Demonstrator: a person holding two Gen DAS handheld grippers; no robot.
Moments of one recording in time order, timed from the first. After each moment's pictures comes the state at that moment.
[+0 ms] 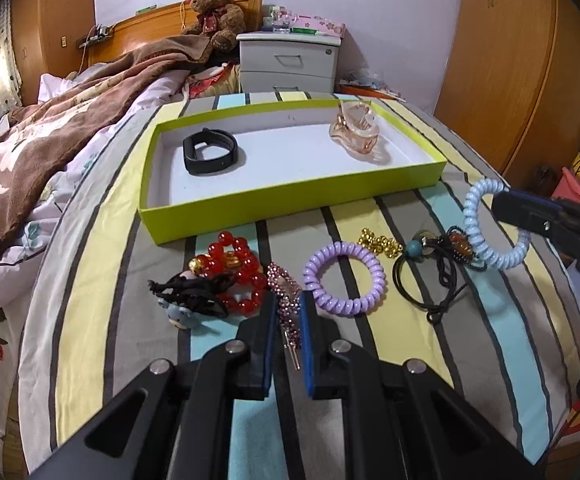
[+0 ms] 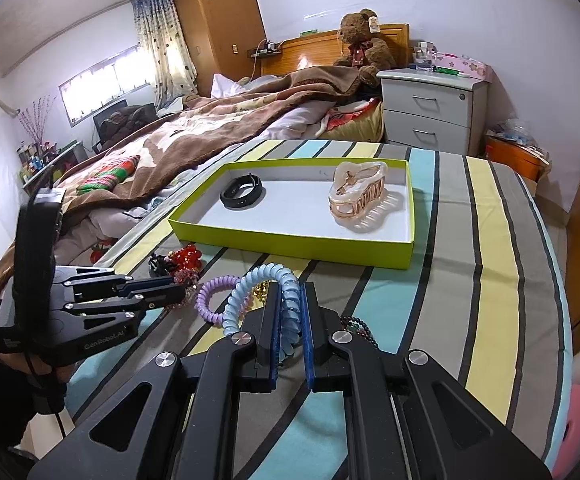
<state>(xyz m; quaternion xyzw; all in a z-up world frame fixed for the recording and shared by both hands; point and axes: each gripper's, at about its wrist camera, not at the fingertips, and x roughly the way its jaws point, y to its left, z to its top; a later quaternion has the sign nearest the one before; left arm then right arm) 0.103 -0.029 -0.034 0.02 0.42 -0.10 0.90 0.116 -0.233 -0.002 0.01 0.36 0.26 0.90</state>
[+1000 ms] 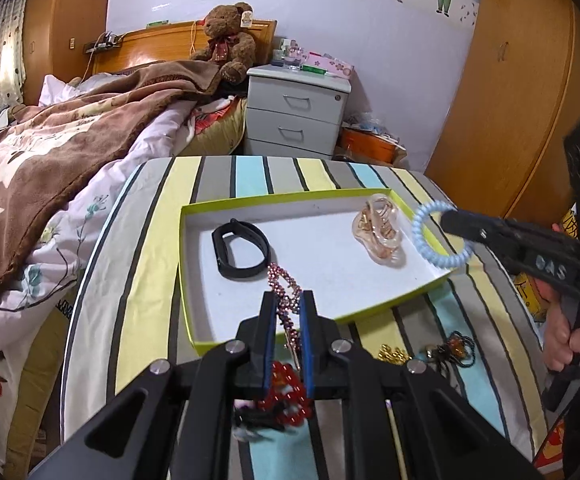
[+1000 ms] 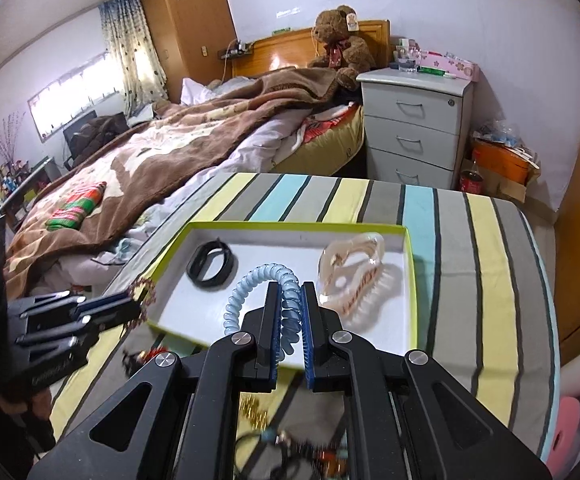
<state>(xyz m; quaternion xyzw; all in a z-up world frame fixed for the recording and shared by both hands) 0.169 0.012 0.022 -0.04 0.39 -0.11 0.91 0.224 -0.191 0.035 0.01 0.38 0.21 0.90</state>
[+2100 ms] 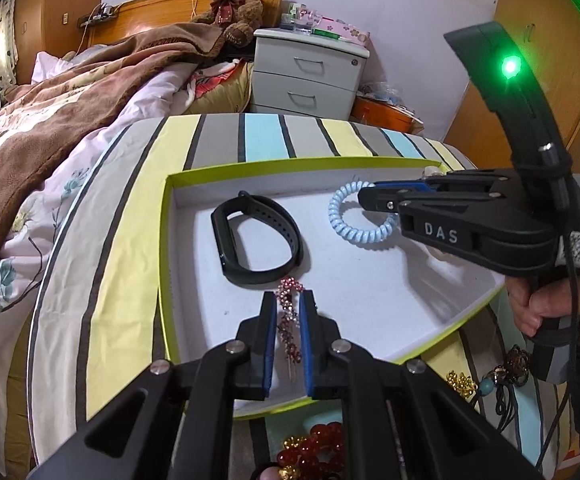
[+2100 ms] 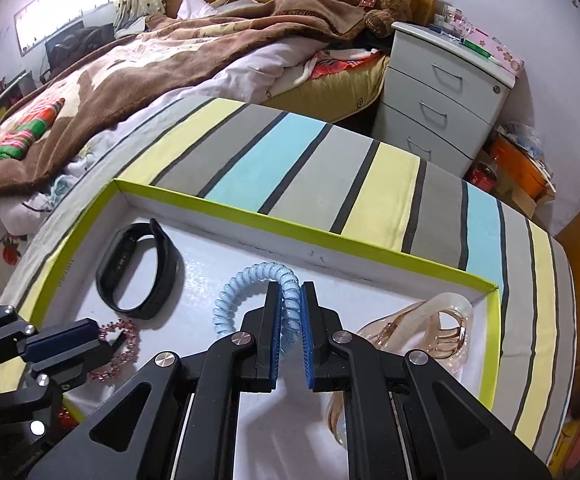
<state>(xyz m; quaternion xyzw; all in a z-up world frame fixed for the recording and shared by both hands) 0.226 0.013 -0.034 -0.04 0.44 -0.11 0.89 0.325 -0.111 -0.037 -0.12 0.47 0.19 0.86</state>
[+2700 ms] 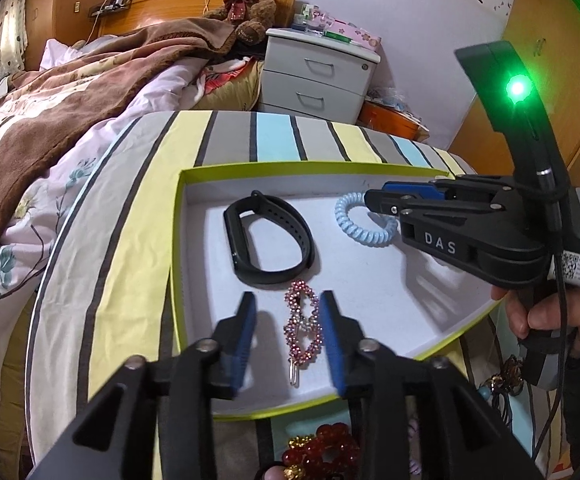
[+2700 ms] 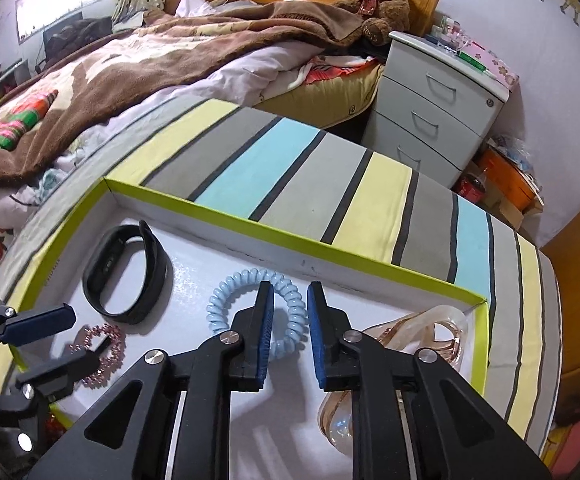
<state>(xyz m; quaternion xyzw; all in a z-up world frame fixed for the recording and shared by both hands) 0.230 0.023 -0.034 -0.06 0.44 -0.10 0.89 0.324 -0.106 -0.033 -0.14 0.45 0.18 0.86</state>
